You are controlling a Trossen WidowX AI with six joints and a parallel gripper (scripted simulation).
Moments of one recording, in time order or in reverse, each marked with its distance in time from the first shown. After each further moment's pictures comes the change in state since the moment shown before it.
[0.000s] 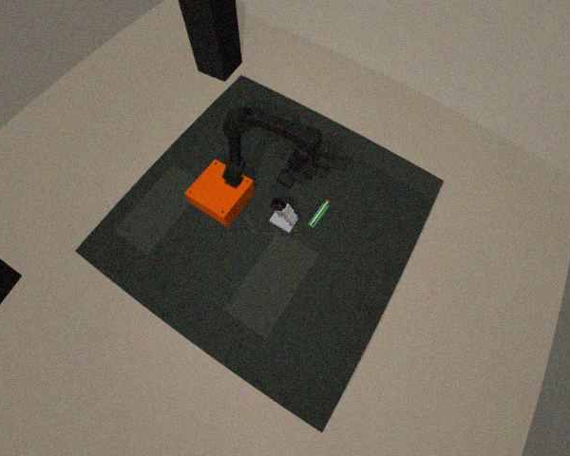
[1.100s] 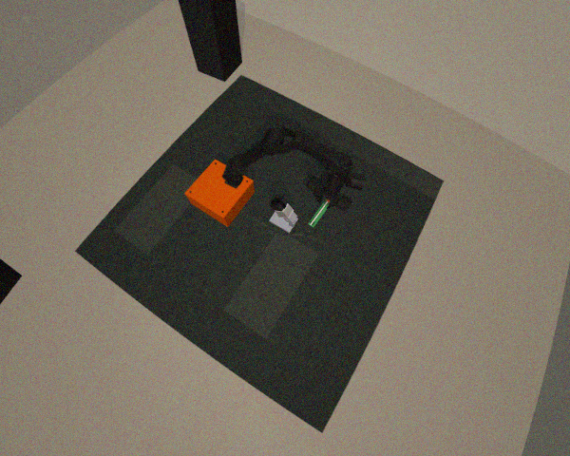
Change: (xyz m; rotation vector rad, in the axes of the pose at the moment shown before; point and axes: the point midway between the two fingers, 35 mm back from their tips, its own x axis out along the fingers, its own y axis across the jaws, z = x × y) arm 0.048 -0.008 0.193 -1.345 -0.044 -0.402
